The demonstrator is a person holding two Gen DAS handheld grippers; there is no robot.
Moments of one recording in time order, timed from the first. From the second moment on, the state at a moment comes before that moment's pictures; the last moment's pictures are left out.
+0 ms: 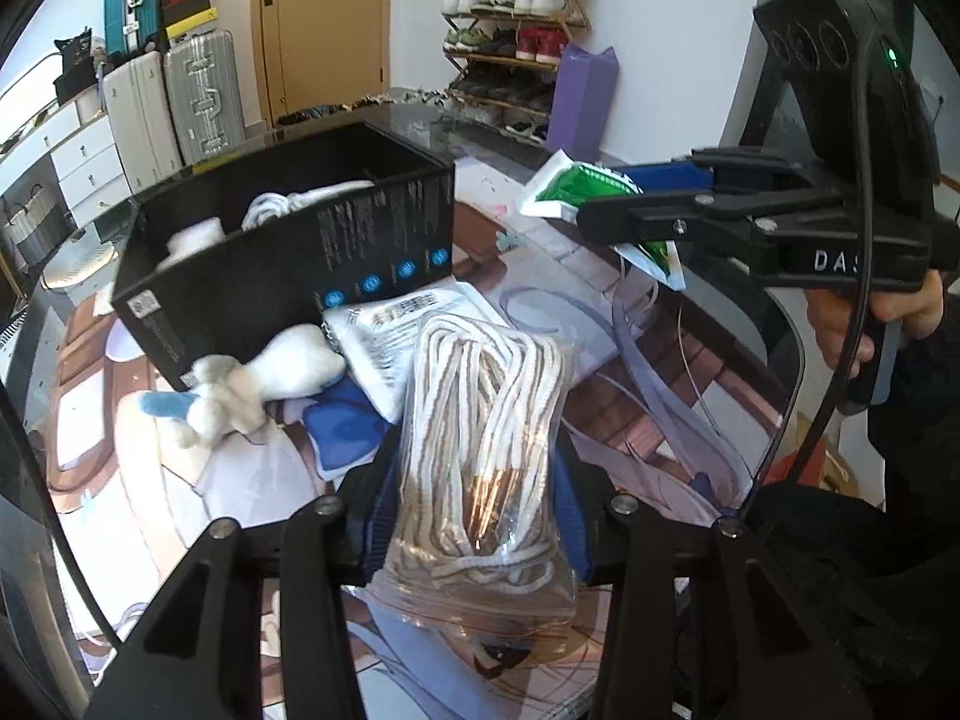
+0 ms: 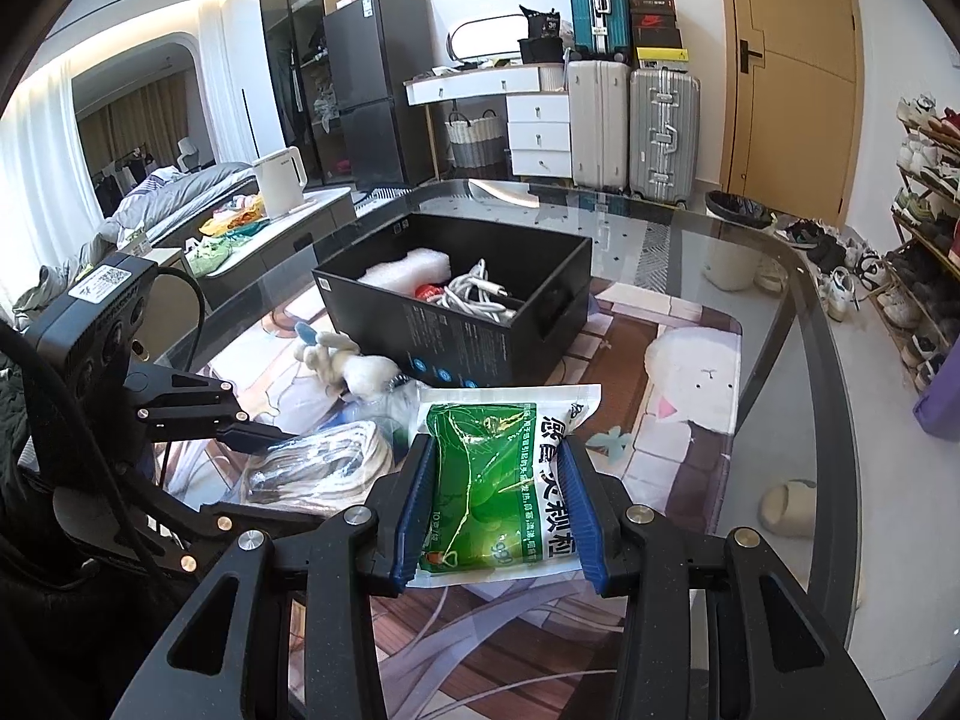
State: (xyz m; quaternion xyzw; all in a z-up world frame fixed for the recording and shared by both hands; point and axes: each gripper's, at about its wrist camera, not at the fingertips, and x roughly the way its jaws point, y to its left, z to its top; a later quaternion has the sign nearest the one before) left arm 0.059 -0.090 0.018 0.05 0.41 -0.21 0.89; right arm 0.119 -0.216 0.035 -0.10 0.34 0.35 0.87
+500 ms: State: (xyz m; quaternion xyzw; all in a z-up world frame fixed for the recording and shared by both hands) left arm 0.064 -0.064 0.047 0.01 0.36 -0.17 0.92; right arm 0.112 -0.215 0.050 -0.08 0.30 0.36 0.88
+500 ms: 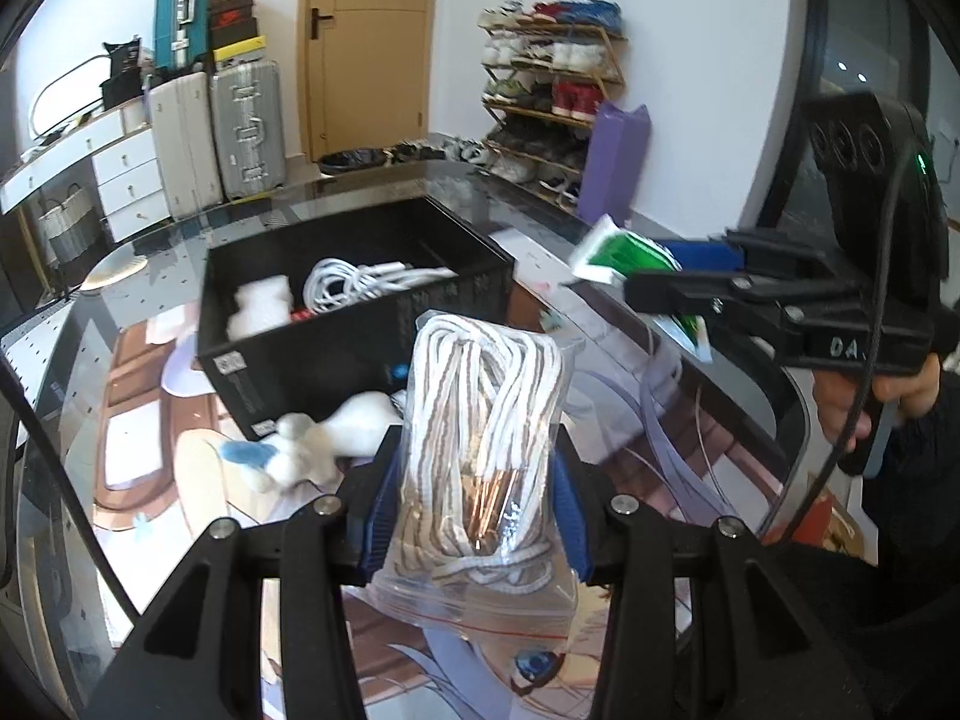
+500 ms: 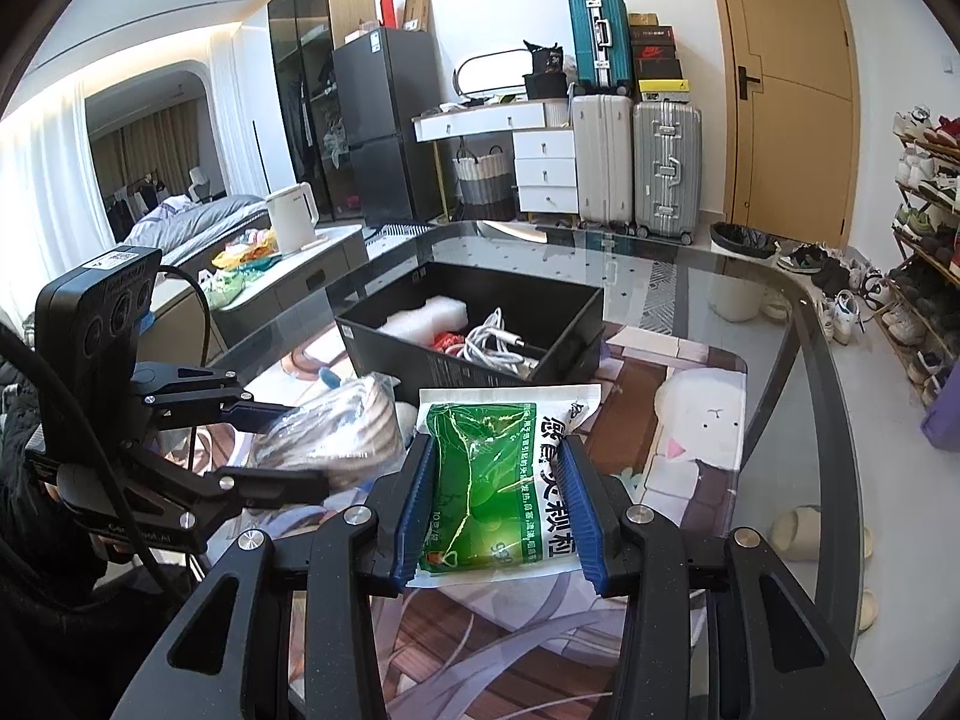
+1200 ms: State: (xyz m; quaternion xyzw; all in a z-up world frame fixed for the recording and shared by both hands) left arm 0.093 -0.022 0.076 -0.04 0.31 -0.10 0.95; right arm 0.134 -0.181 0.075 -0.04 0.26 0.36 0.90
